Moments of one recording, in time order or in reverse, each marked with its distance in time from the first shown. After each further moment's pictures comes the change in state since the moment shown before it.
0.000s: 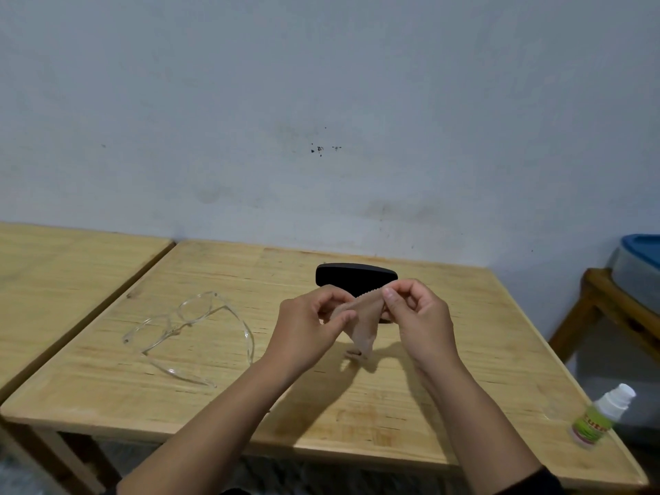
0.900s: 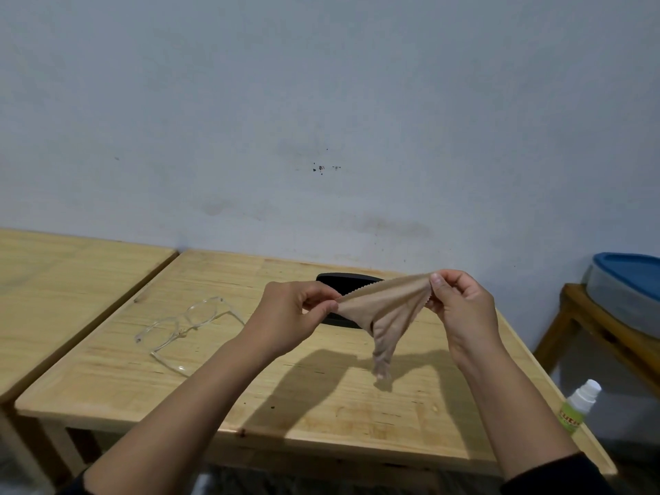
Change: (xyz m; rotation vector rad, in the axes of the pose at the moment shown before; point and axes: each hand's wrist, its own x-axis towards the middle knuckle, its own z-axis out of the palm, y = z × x) left_hand -0.004 0.021 -0.046 0.174 -0.067 0.144; right_hand 0.005 -0.035 -0.035 0.145 0.198 0.003
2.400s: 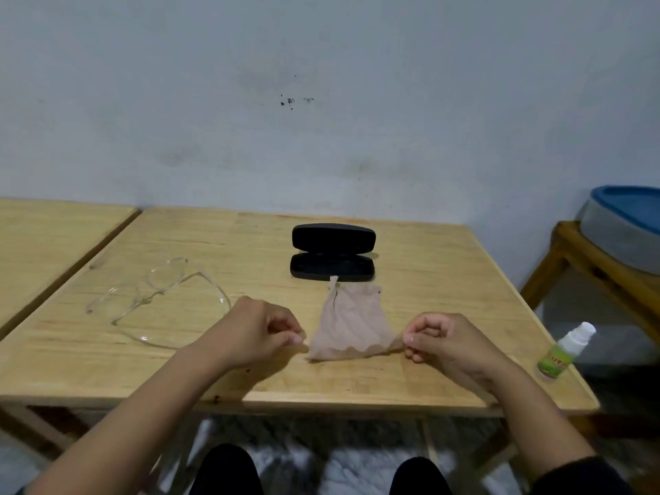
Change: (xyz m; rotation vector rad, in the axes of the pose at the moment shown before) left_hand -0.029 -0.062 0.033 0.264 -0.457 -0.125; right_hand -0.018 0.073 -0.082 -0.375 -0.536 0.471
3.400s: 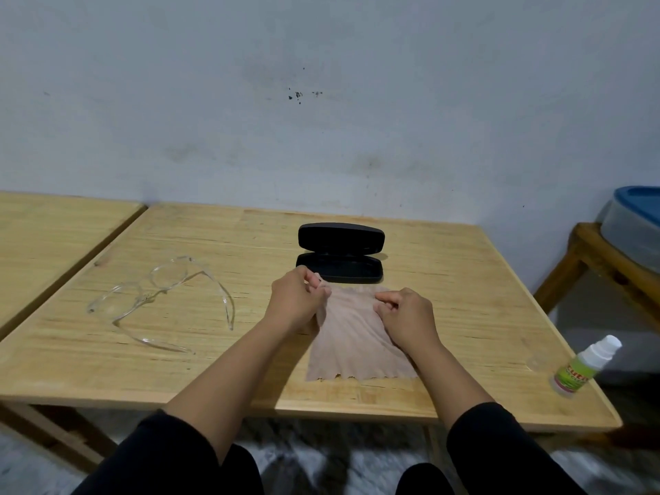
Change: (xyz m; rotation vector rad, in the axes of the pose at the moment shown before) left_hand 0.077 0.011 0.041 -0.411 0.319 -0.415; right_hand 0.088 0.009 0.050 -0.503 0.503 -0.171
